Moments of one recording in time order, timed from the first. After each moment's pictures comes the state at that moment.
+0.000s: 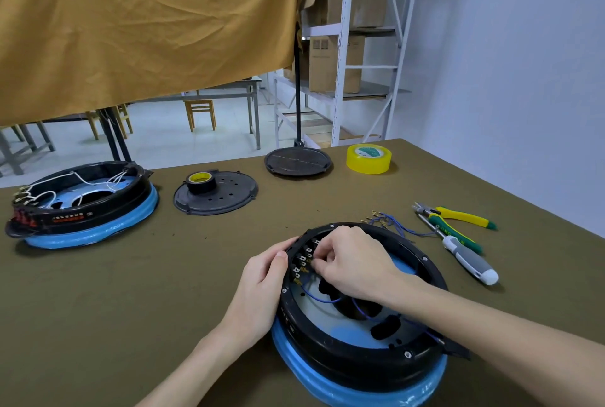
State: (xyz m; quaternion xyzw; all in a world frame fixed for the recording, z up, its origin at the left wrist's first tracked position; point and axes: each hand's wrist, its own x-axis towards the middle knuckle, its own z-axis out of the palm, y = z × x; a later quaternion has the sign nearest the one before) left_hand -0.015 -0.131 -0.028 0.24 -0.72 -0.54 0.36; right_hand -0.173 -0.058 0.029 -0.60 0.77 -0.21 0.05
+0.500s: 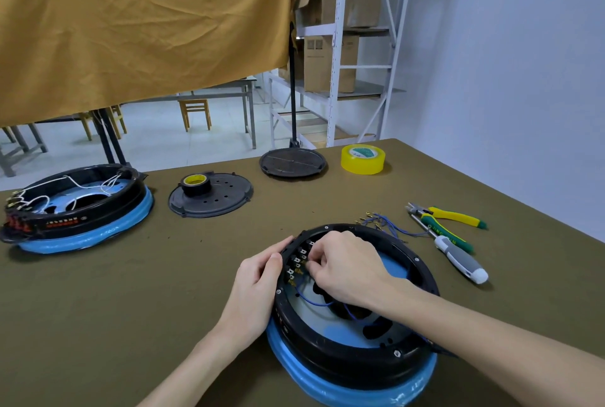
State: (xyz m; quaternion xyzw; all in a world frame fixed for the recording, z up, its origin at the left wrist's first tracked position) left_hand -0.016 -0.131 -0.027 0.26 -0.72 -0.53 0.37; right_hand -0.172 -0.056 0.030 -0.61 0.77 -0.19 0.03
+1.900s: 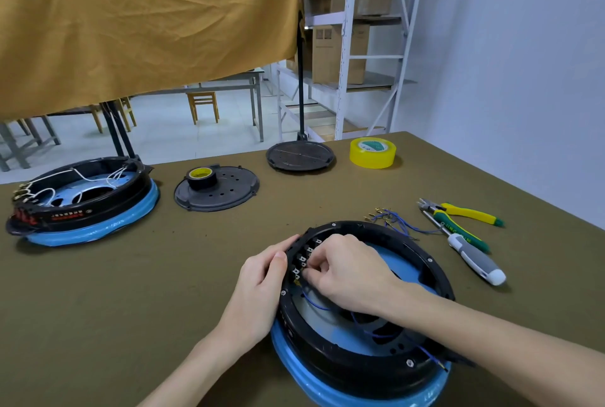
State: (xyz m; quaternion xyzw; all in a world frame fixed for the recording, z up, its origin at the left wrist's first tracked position) left_hand -0.014 -0.132 -0.030 0.27 -0.73 -0.51 0.37; right_hand -0.168 -0.056 0.025 -0.63 0.74 -0.20 0.07
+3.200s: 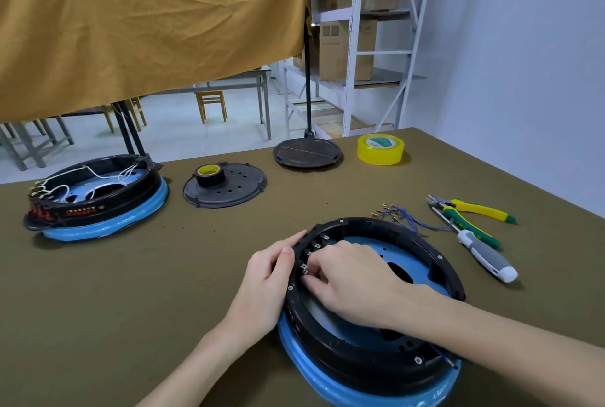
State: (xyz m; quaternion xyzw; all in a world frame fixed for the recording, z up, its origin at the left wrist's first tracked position) left_hand -0.013 -0.137 -0.035 0.23 -0.74 -0.51 0.38; right_hand -0.154 -0.043 0.030 -0.70 0.70 -0.13 0.03
